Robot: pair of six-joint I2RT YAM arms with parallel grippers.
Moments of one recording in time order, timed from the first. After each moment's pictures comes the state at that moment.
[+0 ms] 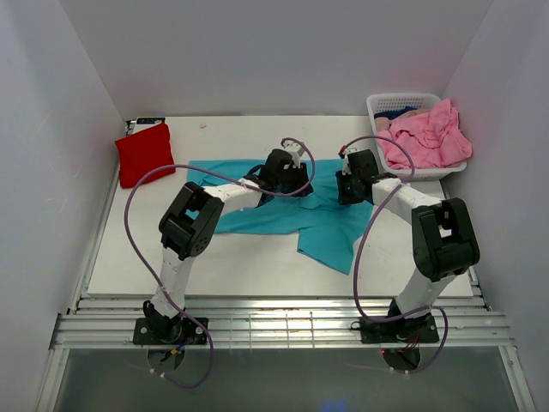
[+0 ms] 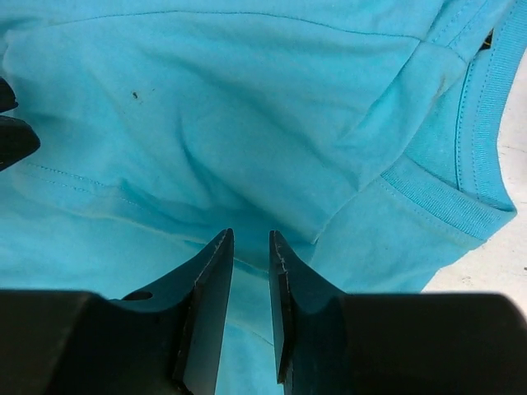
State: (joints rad) left arm -0.67 2.14 1.45 0.14 0.19 -0.45; right arm 0.31 1.71 1.06 -0.27 -0.02 0.08
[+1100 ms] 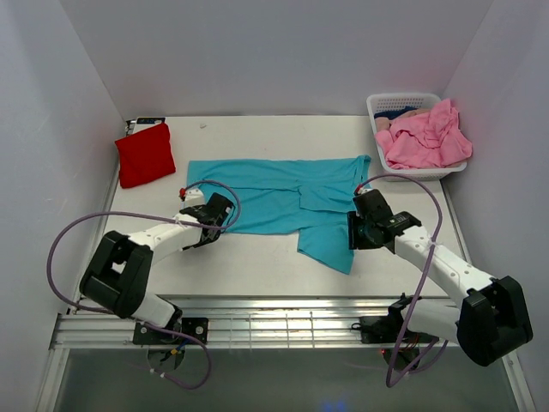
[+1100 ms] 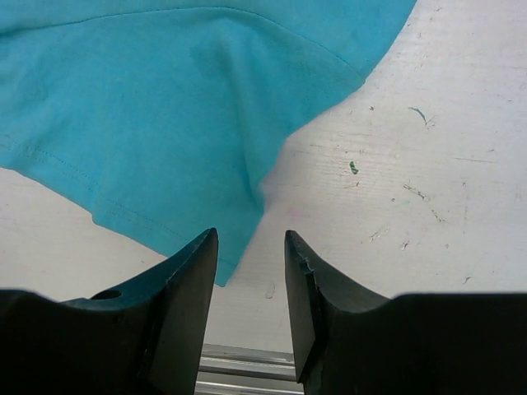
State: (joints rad) left arm -0.52 1.49 0.77 -0.58 -0.72 -0.78; right arm 0.48 1.16 0.72 -0.64 0.12 0.34
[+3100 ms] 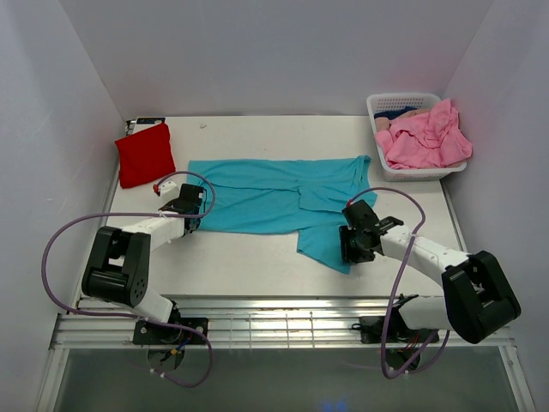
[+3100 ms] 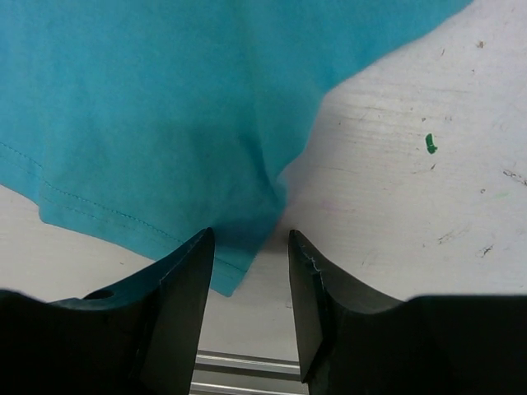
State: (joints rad) left arm -0.22 1.53 0.70 -0.22 -0.61 -0.71; right arm 0.53 1.29 0.63 -0.57 0.06 0.40
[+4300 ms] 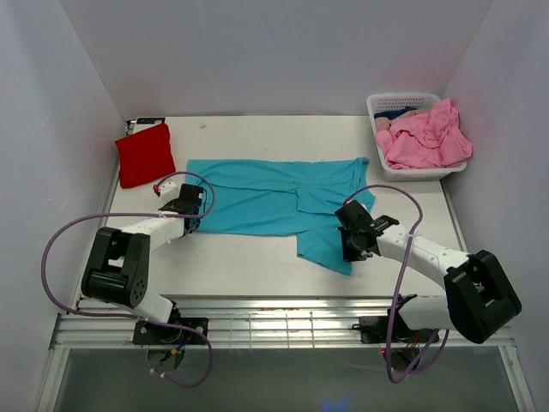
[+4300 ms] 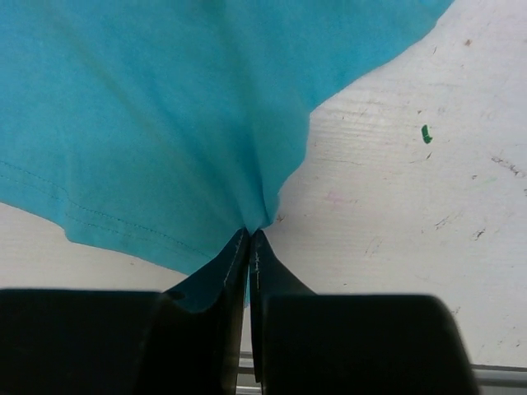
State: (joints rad) left arm -0.22 1.52 0.71 -0.24 -0.61 -0.71; right arm 0.60 1.29 0.65 -0.60 0.15 0.47
